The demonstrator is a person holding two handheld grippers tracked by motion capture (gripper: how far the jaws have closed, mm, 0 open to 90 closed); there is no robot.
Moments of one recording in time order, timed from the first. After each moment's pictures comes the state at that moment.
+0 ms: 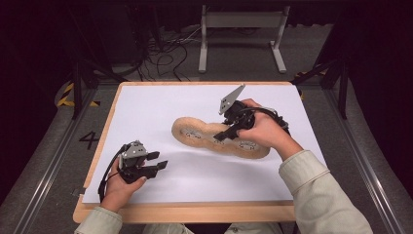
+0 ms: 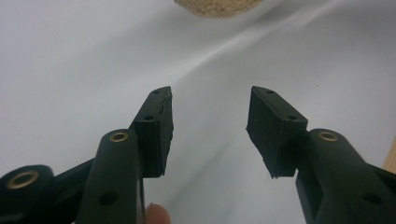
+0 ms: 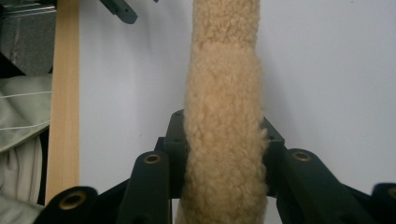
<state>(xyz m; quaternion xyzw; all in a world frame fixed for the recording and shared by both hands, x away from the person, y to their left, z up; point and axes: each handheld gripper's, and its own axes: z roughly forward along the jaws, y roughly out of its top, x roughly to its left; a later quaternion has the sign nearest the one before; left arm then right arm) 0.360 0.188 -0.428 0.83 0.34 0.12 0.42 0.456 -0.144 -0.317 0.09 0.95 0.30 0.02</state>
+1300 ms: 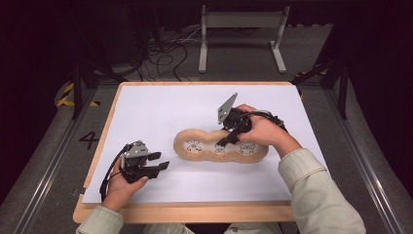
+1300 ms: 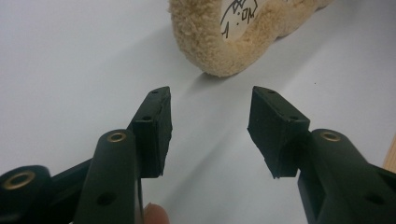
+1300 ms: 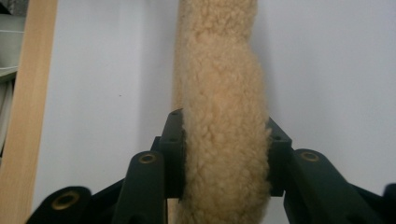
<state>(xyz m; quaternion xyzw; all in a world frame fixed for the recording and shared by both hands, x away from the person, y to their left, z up) 0.362 0.185 -0.431 0.84 0.33 0.11 0.42 0.474 -0.143 -0.353 0.02 0.97 0.25 0.02</state>
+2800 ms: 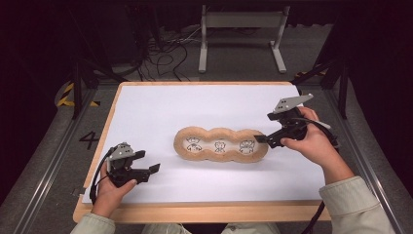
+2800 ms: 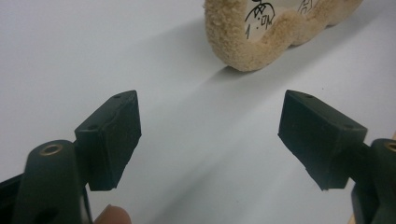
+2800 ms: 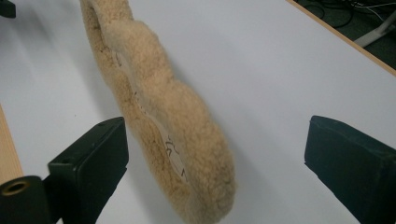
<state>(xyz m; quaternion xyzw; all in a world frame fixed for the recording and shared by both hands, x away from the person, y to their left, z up) 0.352 0.217 -0.429 0.80 0.38 0.12 0.44 0.415 -0.267 -0.317 0.28 0.88 0.36 0.15</state>
